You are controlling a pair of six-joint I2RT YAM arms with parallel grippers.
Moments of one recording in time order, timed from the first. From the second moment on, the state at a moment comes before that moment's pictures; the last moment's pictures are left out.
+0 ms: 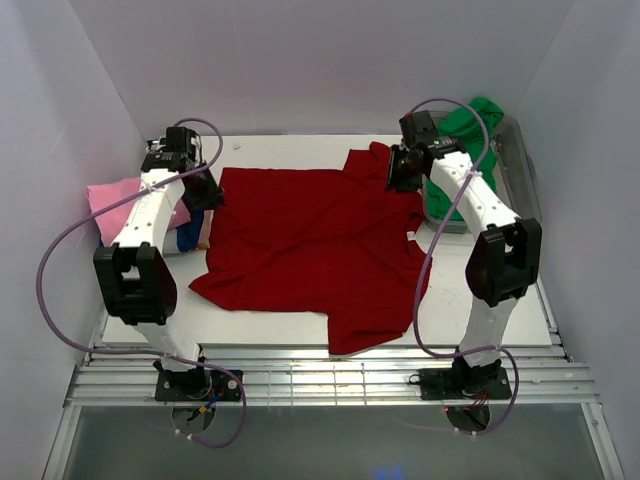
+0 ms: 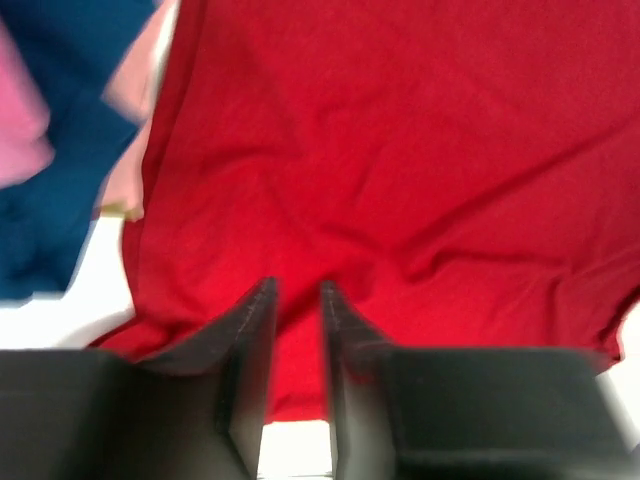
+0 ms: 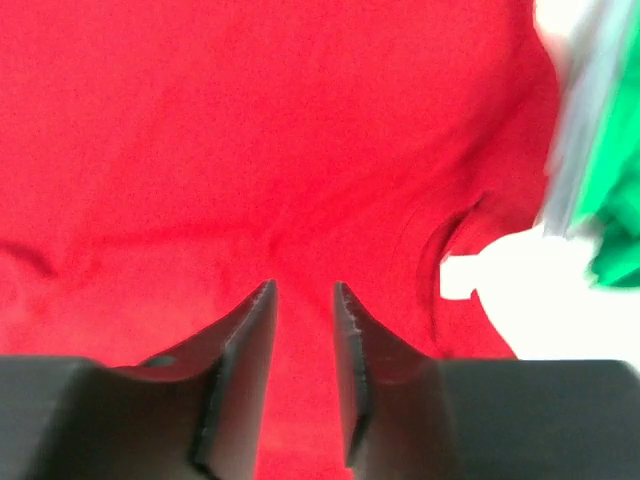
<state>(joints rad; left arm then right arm) -0.01 1.70 1.57 -0.91 0.08 -0.46 0.34 1.86 1.74 -0.85 -0.02 0.38</state>
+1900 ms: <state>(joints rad) -0.13 2.34 1.92 -0.70 0.20 -0.51 0.25 2.40 2.08 -0.90 -0.01 0.31</state>
